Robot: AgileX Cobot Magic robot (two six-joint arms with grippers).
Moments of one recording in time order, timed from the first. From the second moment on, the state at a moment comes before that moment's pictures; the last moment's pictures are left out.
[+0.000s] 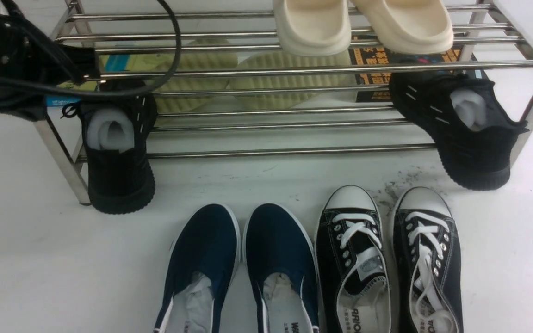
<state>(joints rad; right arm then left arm) -0.03 -0.01 0.01 0.01 0.39 0.05 -0.30 1.34 -1.43 0.32 1.20 -0.51</state>
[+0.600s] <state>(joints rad) -0.03 -0.01 0.01 0.01 0.39 0.05 -0.30 0.59 -0.76 -0.12 1.10 -0.34</state>
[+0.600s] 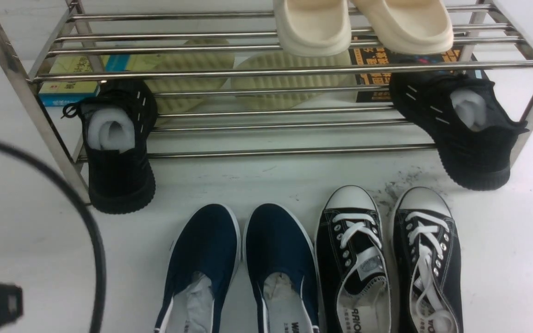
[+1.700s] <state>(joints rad) -0.03 -0.01 0.01 0.01 0.39 0.05 -0.30 0.45 -0.41 0.00 0.63 -0.21</state>
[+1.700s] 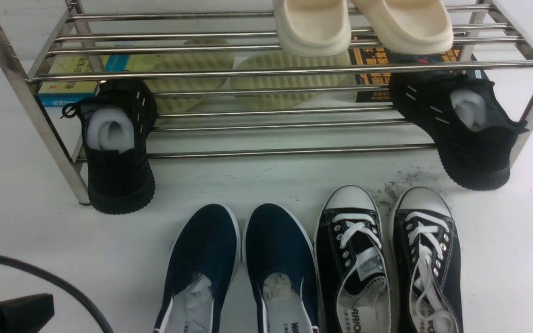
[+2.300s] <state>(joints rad) -0.03 -0.01 0.01 0.01 0.39 0.05 -0.06 0.00 -0.01 0.13 0.39 -0.28</state>
